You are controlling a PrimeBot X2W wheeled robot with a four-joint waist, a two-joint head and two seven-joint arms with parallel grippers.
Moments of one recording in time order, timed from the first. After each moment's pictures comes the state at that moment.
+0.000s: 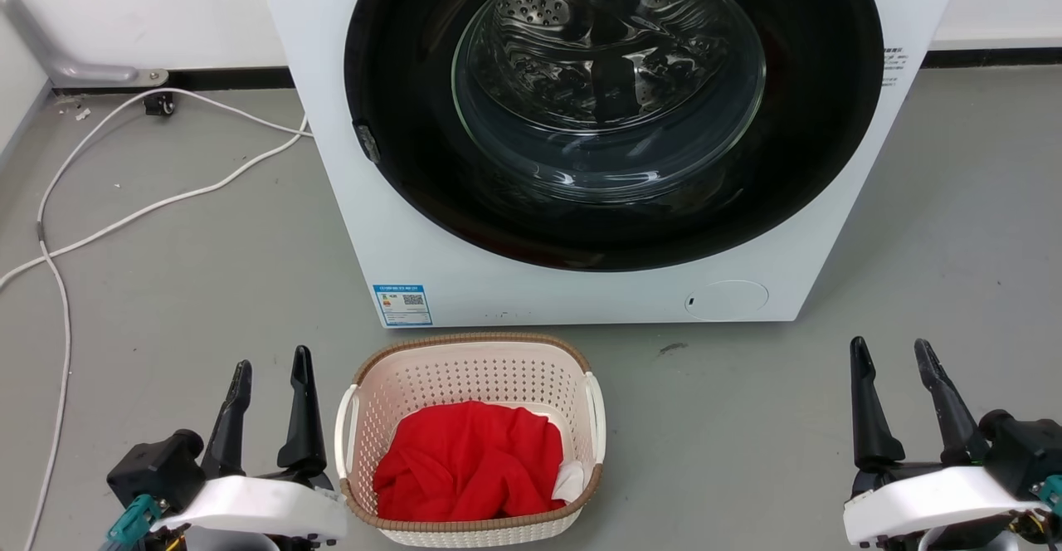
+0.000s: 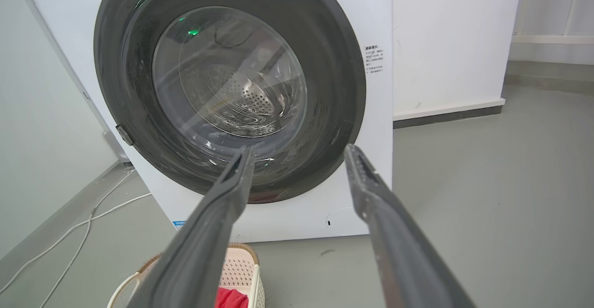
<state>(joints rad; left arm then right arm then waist) 0.00 0.05 0.07 0.09 -0.40 -0.09 -0.19 0.02 -0.05 -0.05 0.06 0.22 0.13 -0.19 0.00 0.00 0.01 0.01</state>
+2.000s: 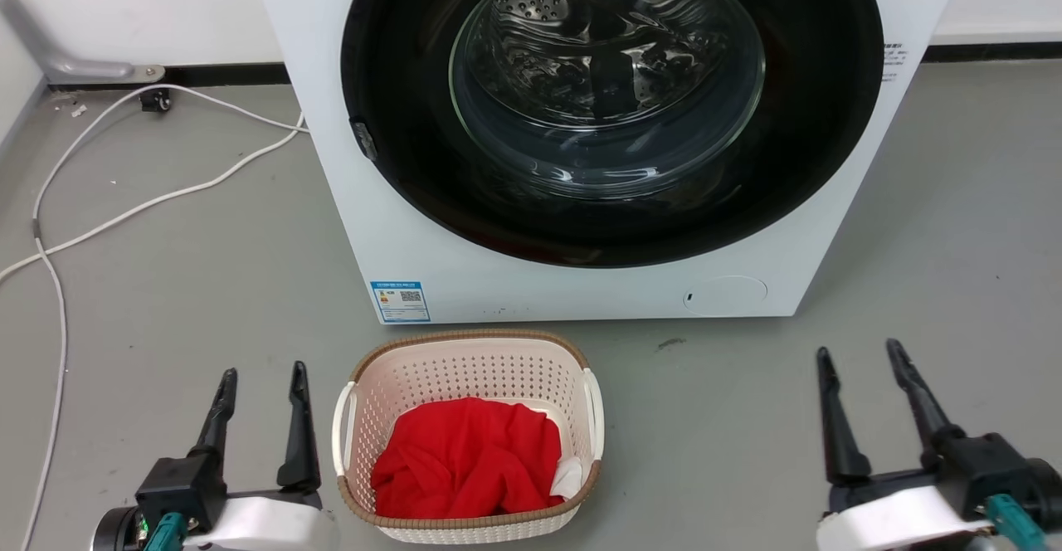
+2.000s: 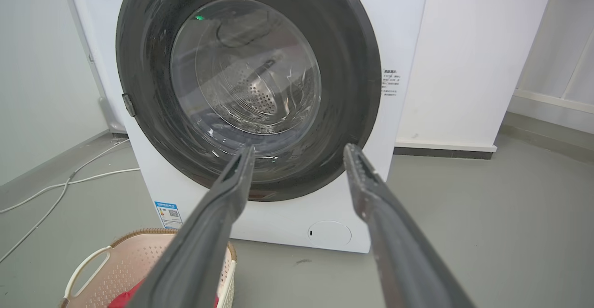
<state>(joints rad) 0.03 0.05 0.09 0.10 -0.13 -0.08 -0.26 0.05 -0.05 0.00 0.05 0.02 0.13 -0.26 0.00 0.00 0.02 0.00</state>
